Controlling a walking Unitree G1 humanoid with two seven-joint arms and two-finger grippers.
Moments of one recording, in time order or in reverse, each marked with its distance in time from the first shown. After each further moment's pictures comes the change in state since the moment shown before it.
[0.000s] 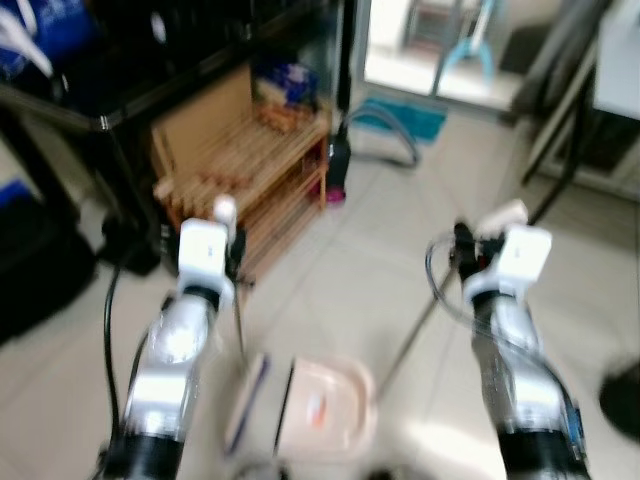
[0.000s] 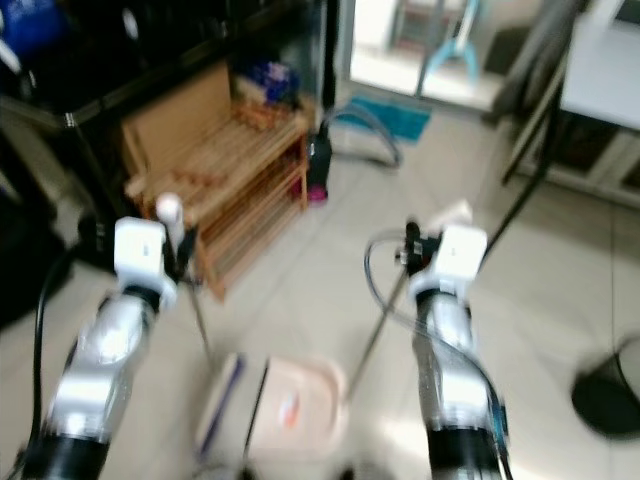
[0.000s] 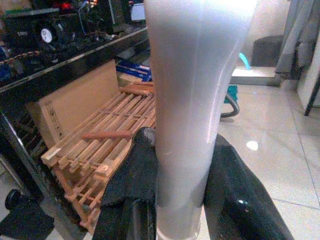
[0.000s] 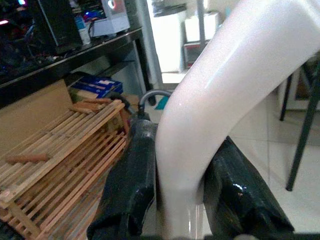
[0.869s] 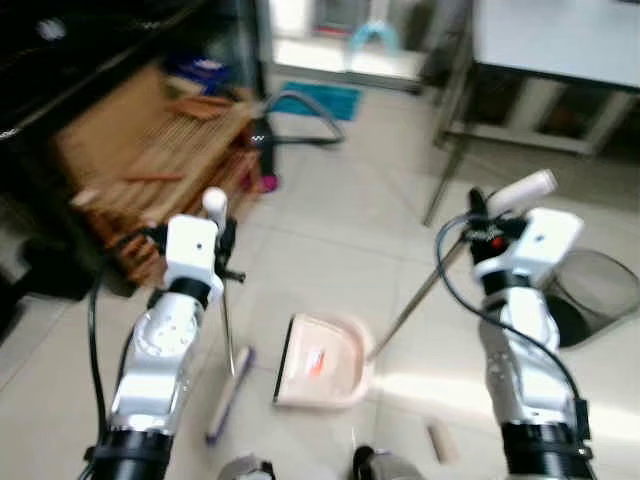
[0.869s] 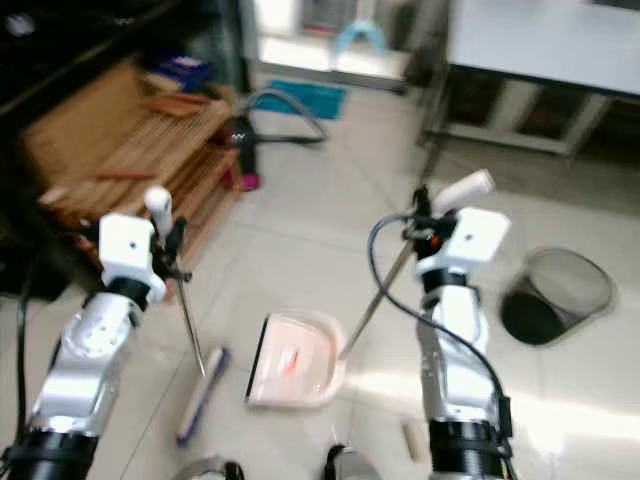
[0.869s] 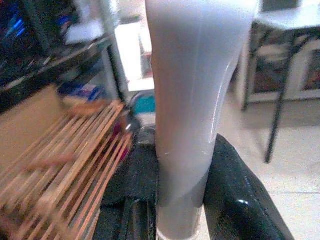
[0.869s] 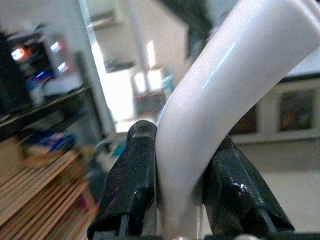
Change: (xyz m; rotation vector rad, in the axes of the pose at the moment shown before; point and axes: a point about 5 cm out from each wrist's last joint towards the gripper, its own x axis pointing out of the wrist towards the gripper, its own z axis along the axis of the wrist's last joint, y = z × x) left arm -0.003 0.010 0.015 0.042 -0.058 0.001; right arm 0.000 0.001 0.044 0.008 -0.231 0.007
